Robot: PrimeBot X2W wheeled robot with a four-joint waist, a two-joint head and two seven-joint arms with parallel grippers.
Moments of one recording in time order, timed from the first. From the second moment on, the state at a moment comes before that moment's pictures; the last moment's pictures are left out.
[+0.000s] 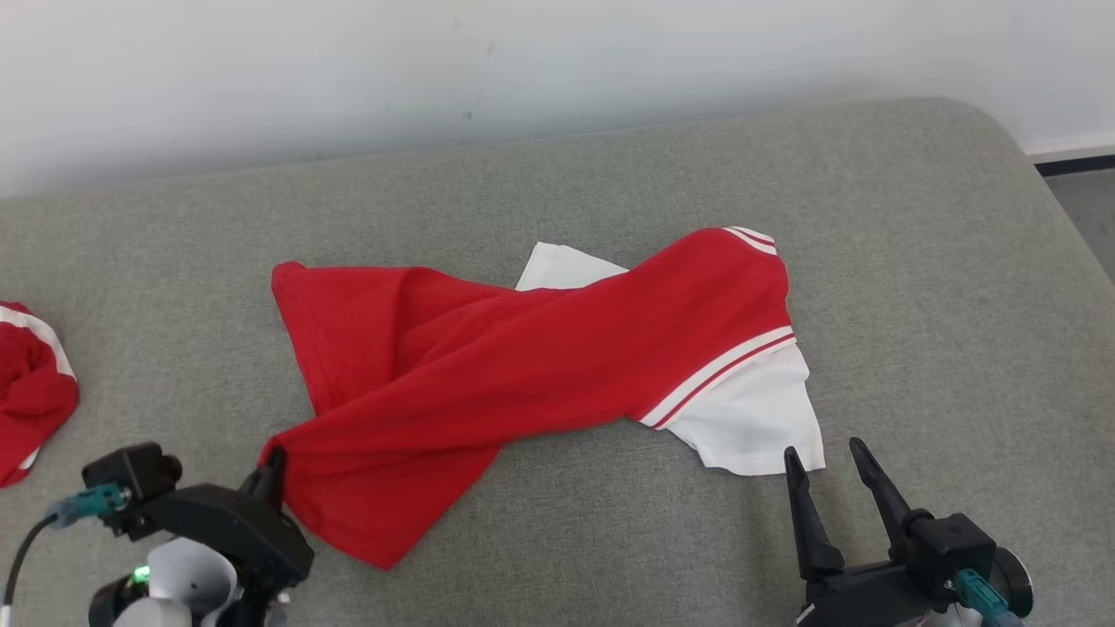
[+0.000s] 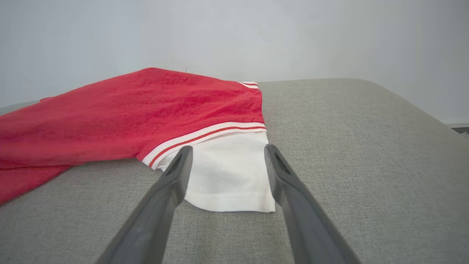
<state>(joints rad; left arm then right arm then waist) -0.21 0.22 -0.11 0.19 -0.74 0.17 0.24 -0.09 -0.05 0.07 0.29 0.10 0.13 -0.25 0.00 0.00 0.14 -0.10</state>
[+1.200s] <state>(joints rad) 0.07 0.13 -0.08 0.15 -0.45 0.02 -0.26 -0.02 -0.05 -0.07 0.29 0.08 0.13 -0.24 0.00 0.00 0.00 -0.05</state>
